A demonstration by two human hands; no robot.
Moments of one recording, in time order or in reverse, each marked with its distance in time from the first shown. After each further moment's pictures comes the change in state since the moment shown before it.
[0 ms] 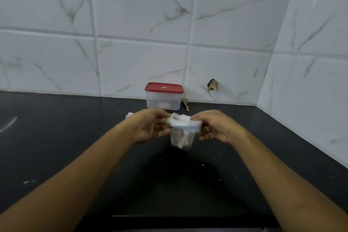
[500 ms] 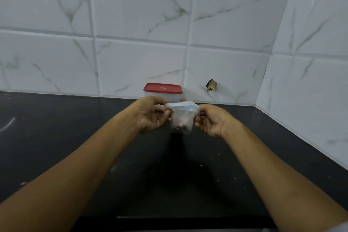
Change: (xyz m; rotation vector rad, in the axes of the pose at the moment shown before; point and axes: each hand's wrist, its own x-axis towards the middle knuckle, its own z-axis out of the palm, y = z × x) left_hand 0.003 0.027 0.012 -0.269 -0.023 -0.041; right_hand 0.006 -0.017 0.011 0.397 0.009 0.111
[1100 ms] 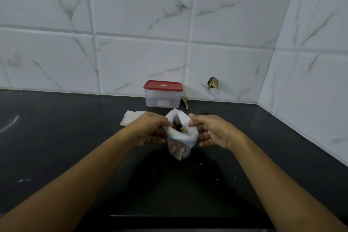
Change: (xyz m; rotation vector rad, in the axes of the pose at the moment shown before) left_hand -0.002 -0.043 -0.017 0.589 0.075 0.189; right_hand -0.003 0.028 -0.025 -0.428 -0.040 -0.065
